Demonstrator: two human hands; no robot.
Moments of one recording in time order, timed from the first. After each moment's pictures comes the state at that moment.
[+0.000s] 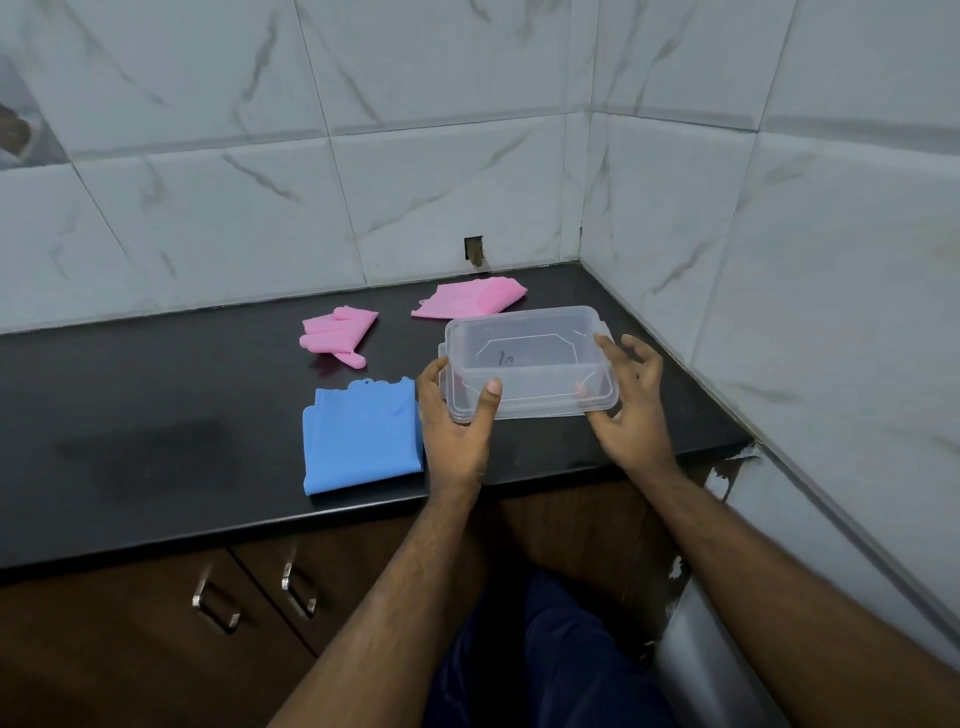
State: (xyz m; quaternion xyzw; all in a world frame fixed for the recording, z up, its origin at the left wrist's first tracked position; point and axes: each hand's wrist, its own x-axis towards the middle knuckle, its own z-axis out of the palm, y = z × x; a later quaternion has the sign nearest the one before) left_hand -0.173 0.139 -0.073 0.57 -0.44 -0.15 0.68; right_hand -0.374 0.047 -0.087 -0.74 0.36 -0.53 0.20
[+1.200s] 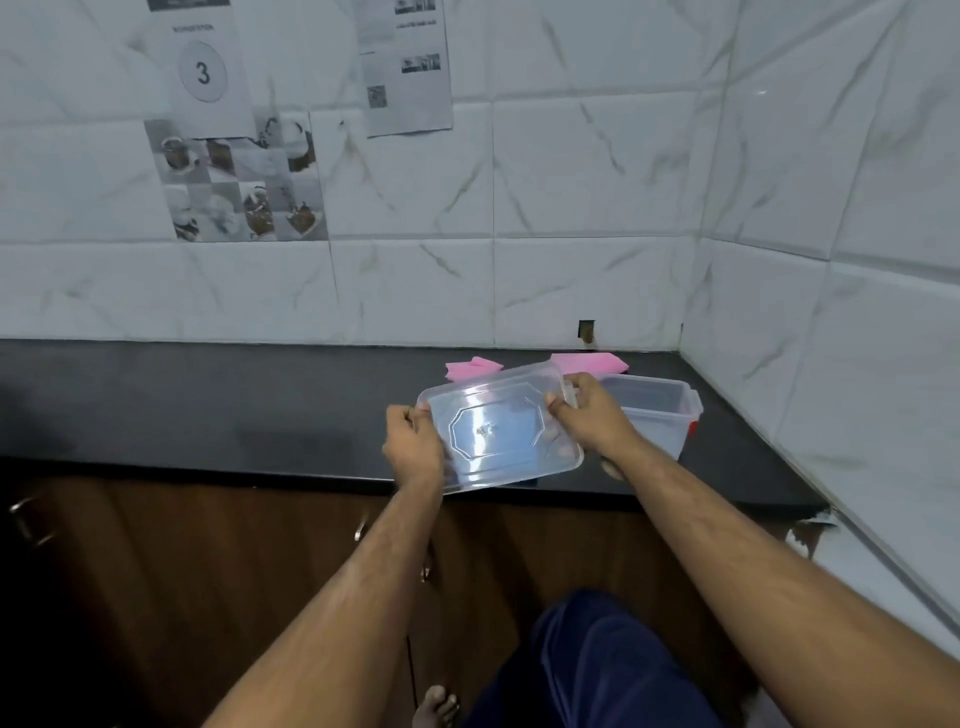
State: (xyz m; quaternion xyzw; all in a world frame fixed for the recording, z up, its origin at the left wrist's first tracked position) left_hand -0.064 0.303 -0.014 0.67 -0.17 -0.06 0.72; right_hand -0.252 0.190 0.034 -0.75 0.32 -0.38 0.44
